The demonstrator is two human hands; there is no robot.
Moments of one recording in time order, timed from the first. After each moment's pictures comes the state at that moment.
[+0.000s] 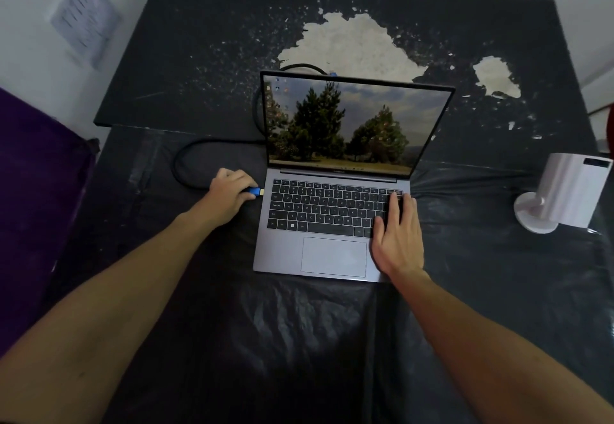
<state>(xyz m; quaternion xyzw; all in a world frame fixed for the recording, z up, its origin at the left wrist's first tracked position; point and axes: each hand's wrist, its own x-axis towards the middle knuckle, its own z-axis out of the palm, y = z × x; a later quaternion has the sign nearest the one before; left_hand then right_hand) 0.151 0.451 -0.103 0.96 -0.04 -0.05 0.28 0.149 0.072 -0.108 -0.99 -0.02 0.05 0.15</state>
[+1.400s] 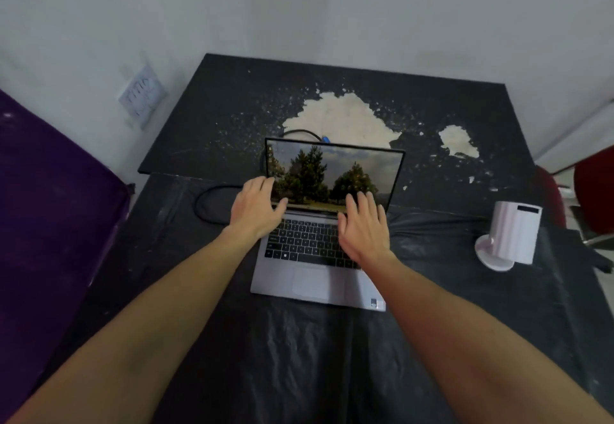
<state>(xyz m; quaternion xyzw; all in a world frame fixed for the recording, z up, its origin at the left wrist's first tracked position) 0.162 0.354 0.024 0.98 0.10 -0.01 0.18 0.186 0.110 0.013 -0.98 -0.16 0.07 0.09</state>
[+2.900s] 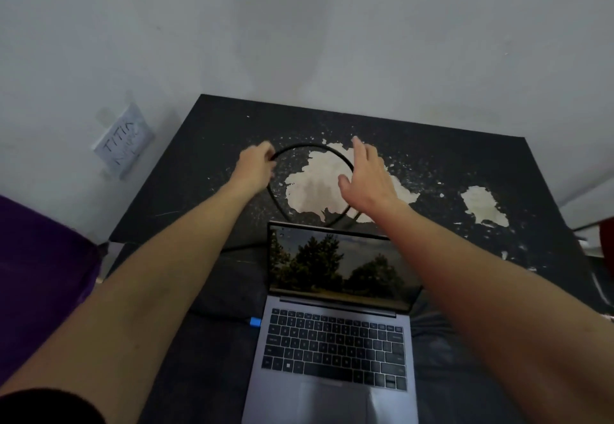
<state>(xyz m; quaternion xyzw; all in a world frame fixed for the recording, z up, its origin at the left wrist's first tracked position) 0.415 0.454 0.064 0.92 0.17 0.05 0.36 0.424 0.215 0.107 -0.96 -0.15 0.02 0.22</state>
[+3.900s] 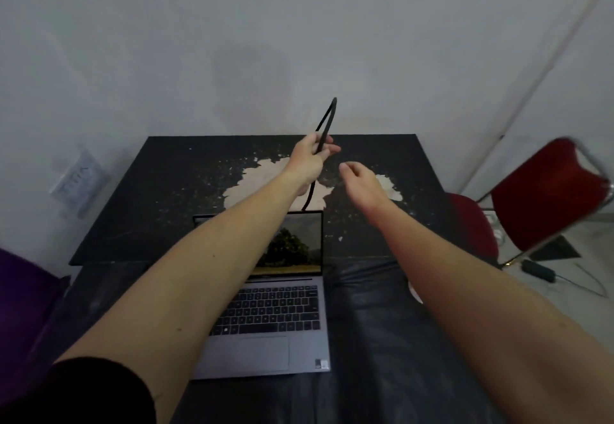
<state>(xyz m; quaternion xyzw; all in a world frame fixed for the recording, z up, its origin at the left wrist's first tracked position) 0.355 0.140 0.209 0.77 0.02 0.02 0.64 0.324 0.005 0.192 -0.85 0.00 0.04 0.53</state>
